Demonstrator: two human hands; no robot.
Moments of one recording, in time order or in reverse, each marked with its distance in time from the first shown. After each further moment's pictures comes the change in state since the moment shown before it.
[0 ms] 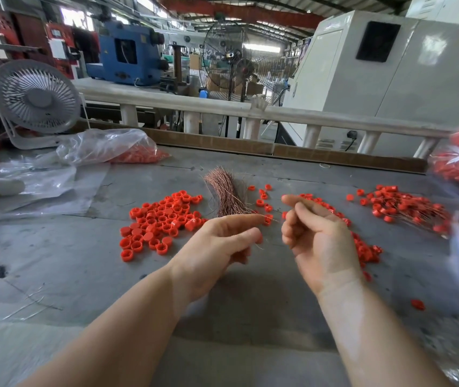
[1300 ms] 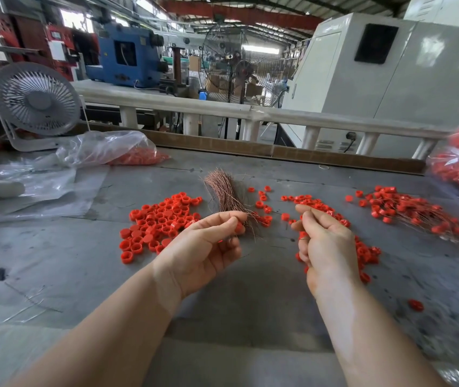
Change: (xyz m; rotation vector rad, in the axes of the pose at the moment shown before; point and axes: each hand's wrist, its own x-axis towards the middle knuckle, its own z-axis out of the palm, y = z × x) left_hand 0.004 0.002 -0.015 -0.434 0.044 -0.184; right_hand 0.005 0.010 -0.010 -0.327 0.347 -0.090
